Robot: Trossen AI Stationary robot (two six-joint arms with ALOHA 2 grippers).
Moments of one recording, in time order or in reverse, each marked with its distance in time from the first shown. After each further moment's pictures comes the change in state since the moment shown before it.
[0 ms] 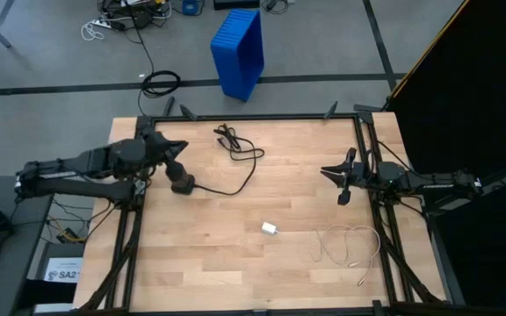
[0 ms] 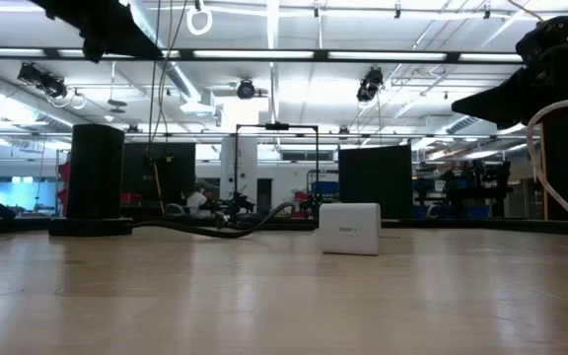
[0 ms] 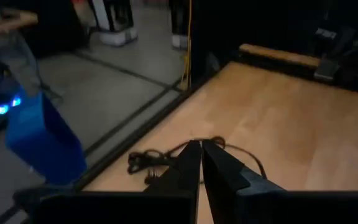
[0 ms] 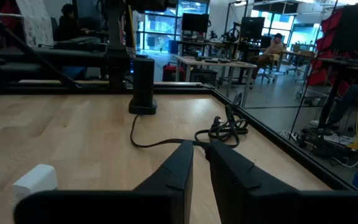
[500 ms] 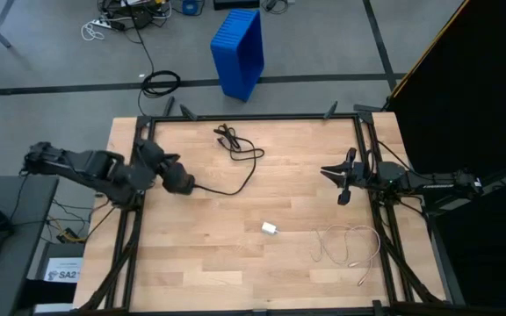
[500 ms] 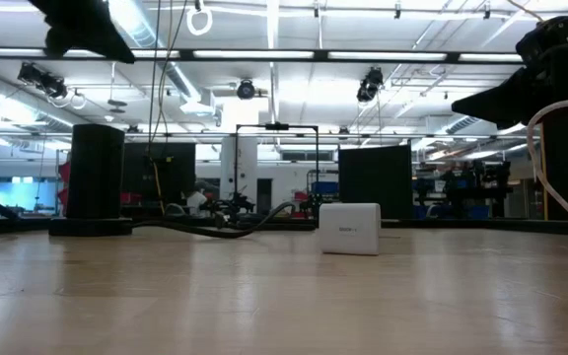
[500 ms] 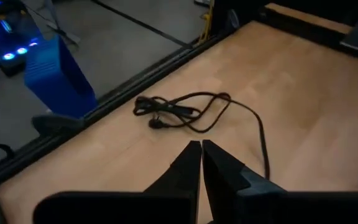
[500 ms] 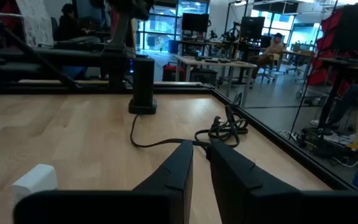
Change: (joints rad) left arm -0.374 0.084 0.066 -0.458 -0.358 -0.582; right arm 0.000 0.000 0.000 0.011 0.000 0.000
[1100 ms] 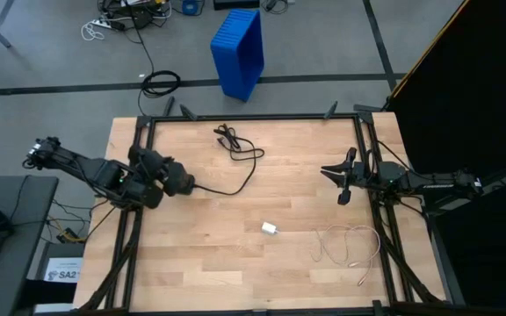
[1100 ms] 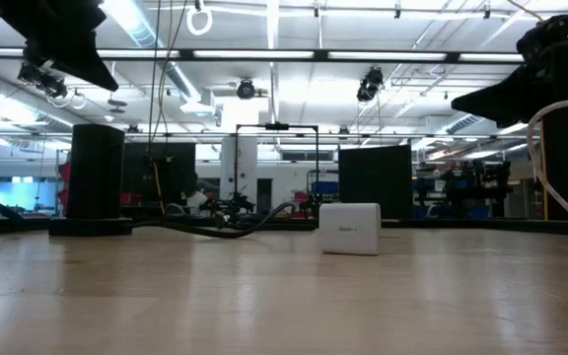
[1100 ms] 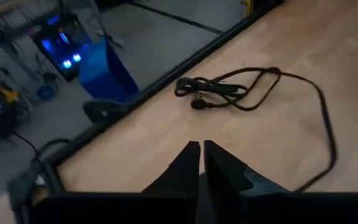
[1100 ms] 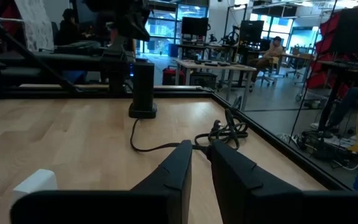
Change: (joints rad) left arm -0.072 0.056 -0.053 -0.209 -0.121 -0.112; right arm 0.000 0.000 0.000 0.005 0.000 0.000
